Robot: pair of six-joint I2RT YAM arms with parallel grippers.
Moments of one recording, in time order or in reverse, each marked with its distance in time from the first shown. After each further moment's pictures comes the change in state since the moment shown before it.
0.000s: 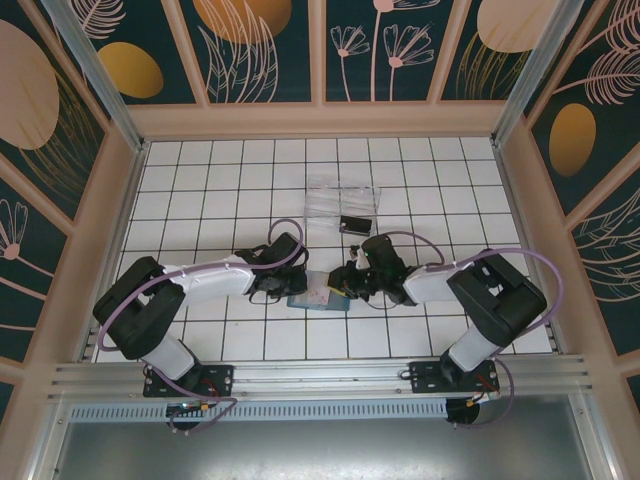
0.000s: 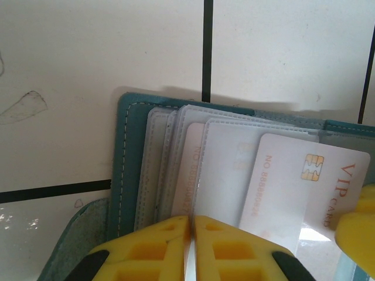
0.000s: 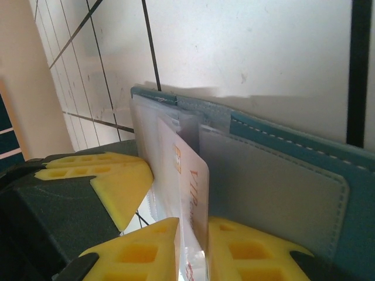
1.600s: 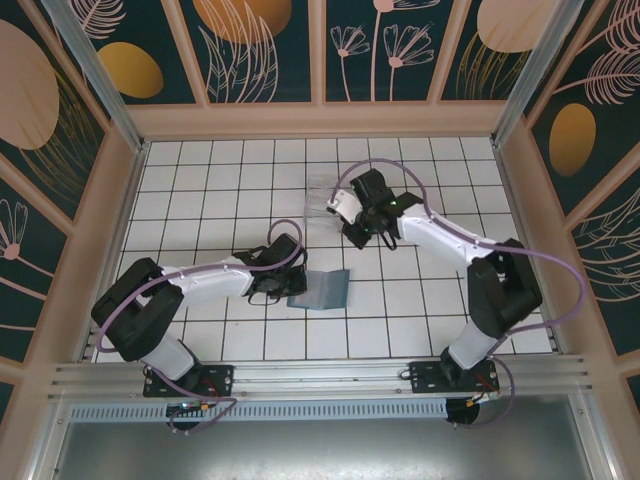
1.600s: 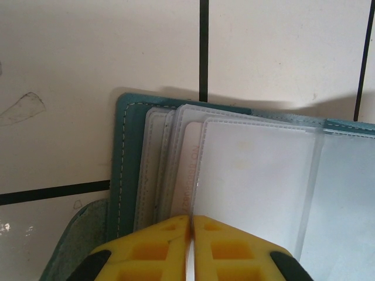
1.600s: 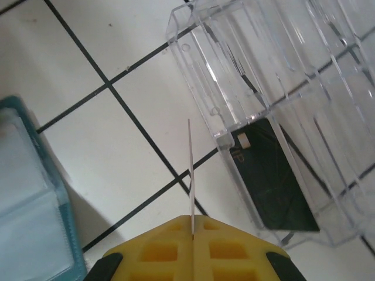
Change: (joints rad) left arm 0.000 -0.014 -0.021 0.029 0.003 0.011; right arm -0.090 0.063 0.736 -0.970 0.449 -1.556
